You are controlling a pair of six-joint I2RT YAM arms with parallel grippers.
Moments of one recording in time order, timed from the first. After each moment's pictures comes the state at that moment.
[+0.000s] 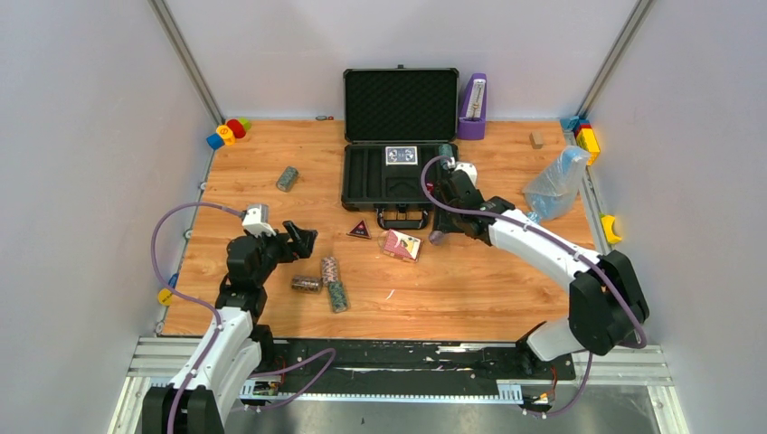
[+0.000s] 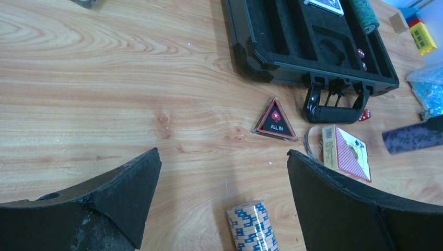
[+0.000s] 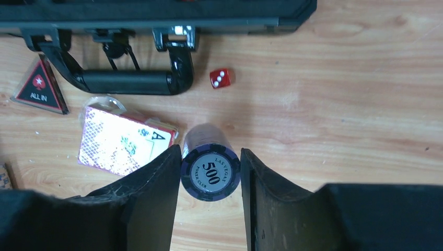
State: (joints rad) left arm -0.05 0.71 0.17 0.27 0.26 -0.41; right arm 0.60 1.46 1.01 -0.45 0.26 0.54
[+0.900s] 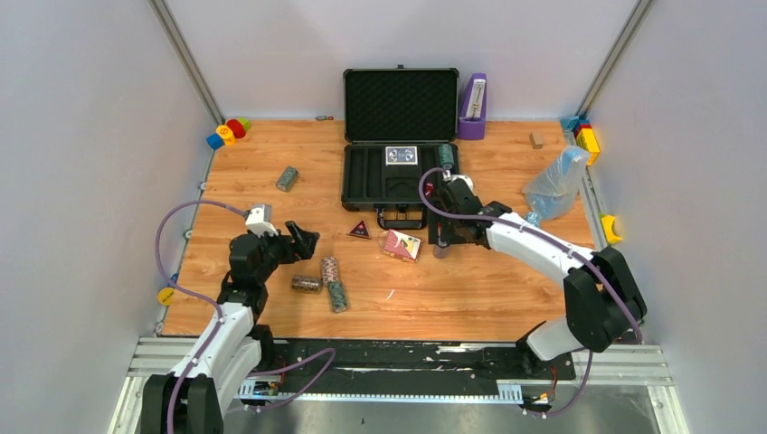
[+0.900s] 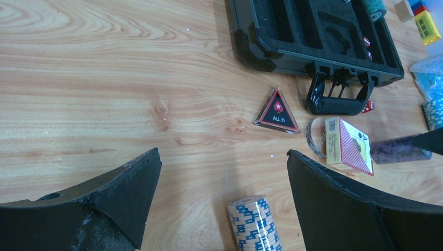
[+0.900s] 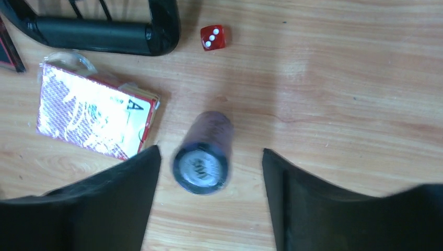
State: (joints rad) left arm -0.05 0.78 0.17 0.29 0.28 -0.42; right arm 0.60 1.48 0.98 -0.49 0.20 0.48
